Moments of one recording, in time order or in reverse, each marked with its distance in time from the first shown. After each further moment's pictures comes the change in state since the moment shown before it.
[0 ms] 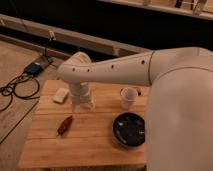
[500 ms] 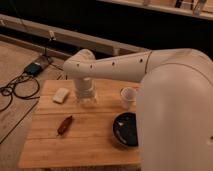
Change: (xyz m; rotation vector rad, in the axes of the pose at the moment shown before) arm -0.044 -0.024 0.019 0.007 -0.003 0.089
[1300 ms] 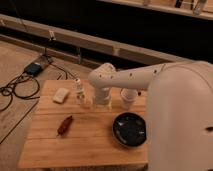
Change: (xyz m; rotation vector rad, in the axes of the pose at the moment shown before) arm -0.004 -0.070 0.078 -0.053 0.018 0.182
